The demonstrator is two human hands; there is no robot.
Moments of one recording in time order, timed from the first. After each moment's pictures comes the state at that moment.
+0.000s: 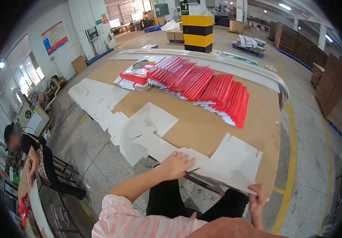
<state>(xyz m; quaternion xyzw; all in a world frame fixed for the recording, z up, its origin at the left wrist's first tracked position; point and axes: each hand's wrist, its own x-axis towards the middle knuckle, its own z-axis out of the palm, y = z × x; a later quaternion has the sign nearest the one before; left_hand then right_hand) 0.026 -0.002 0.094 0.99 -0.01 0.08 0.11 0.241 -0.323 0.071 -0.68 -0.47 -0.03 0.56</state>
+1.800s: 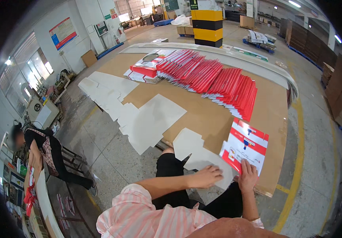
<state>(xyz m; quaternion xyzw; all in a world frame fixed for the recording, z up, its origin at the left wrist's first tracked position) 0.079 -0.096 0.010 0.98 -0.08 0.13 0.15 0.258 -0.256 0.013 -0.81 -0.52 -0.16 0.21</state>
